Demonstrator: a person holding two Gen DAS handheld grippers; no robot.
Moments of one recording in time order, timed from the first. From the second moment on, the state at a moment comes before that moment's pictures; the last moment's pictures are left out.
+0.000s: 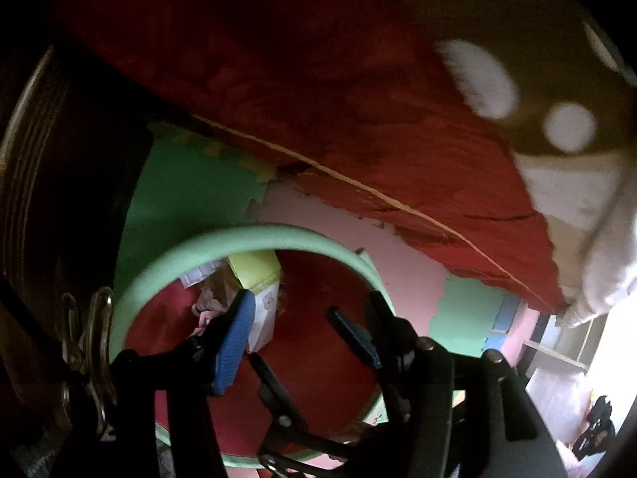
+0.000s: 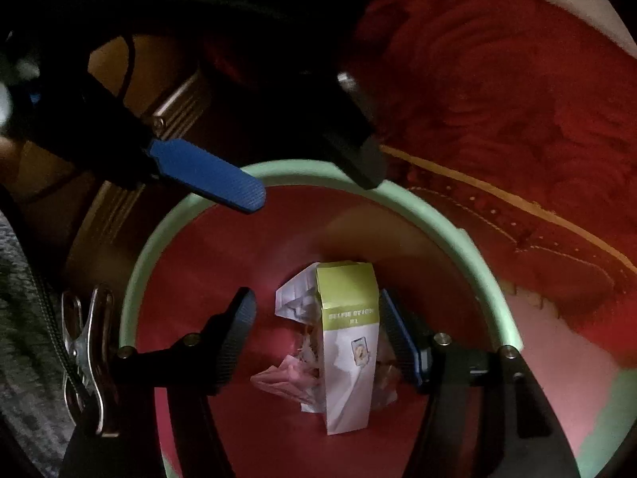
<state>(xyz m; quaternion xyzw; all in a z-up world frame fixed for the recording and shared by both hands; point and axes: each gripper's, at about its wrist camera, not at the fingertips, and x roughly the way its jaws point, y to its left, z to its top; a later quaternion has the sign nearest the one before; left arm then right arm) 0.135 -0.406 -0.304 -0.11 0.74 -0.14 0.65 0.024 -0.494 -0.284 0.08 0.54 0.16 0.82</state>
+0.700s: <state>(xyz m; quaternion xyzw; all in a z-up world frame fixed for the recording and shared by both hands) 0.082 -0.399 -0.186 -0.12 0.61 -0.25 0.74 -0.024 -0.530 -0.179 0.10 0.46 0.11 0.88</state>
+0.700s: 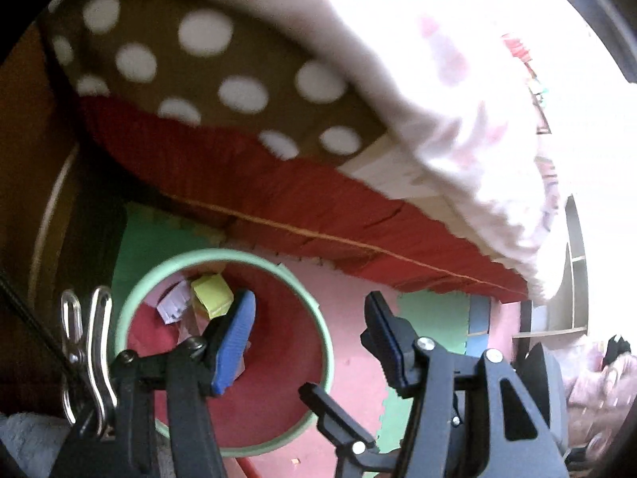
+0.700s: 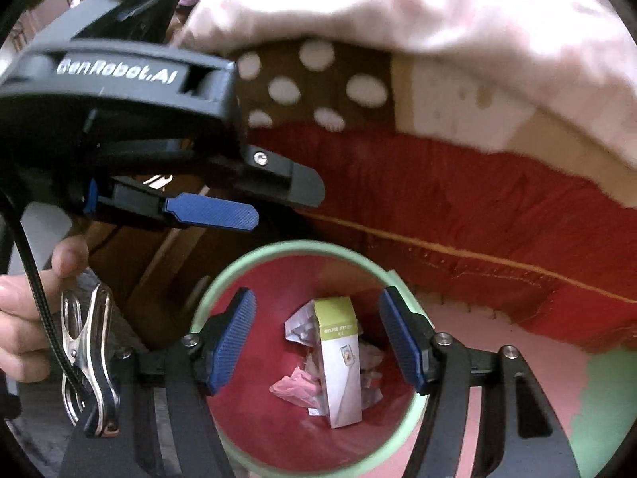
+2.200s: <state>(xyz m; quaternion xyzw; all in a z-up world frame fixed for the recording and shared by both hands) -0.135 -0.113 0.135 -0.15 0.21 -0.13 0.96 -0.114 -0.362 0.090 0.09 0.21 0.32 0.92</state>
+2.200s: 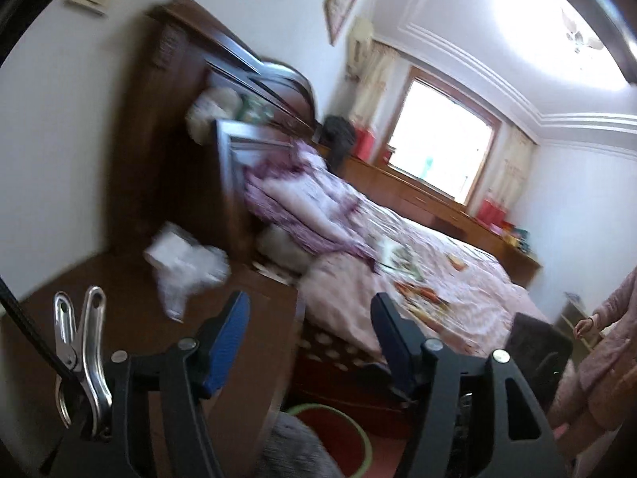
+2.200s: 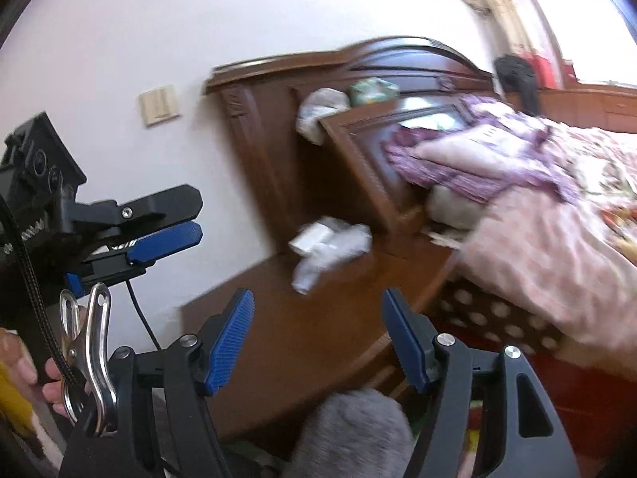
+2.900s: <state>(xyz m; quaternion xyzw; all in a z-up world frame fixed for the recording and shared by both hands) -0.080 -0.018 0.079 -0.21 0.25 -0.05 0.94 -0.068 -0.281 0.073 0.08 0.24 0.37 0.90</state>
